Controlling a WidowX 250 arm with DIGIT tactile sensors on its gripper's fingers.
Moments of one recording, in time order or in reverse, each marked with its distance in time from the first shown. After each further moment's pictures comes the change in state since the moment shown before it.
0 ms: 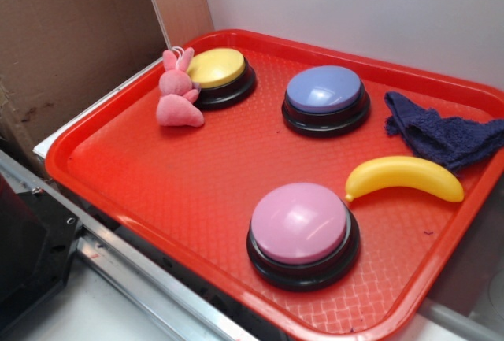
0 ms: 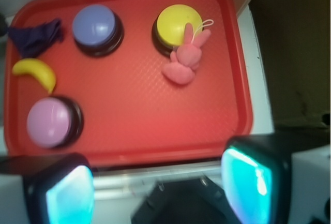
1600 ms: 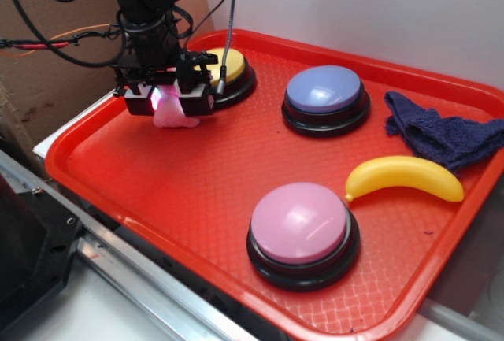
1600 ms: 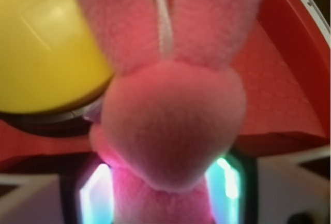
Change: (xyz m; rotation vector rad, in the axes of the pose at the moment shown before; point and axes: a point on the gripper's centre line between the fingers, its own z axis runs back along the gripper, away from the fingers) arm 0.056 0.042 -0.177 0.138 0.058 0.435
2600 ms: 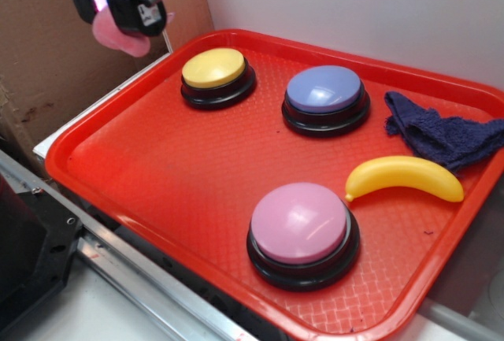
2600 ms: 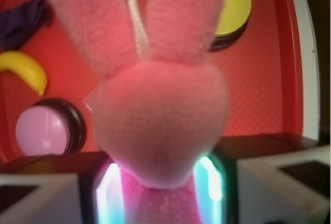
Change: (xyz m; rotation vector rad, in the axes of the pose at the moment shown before) arm -0.075 -0.026 0.153 -0.164 0.104 -0.602
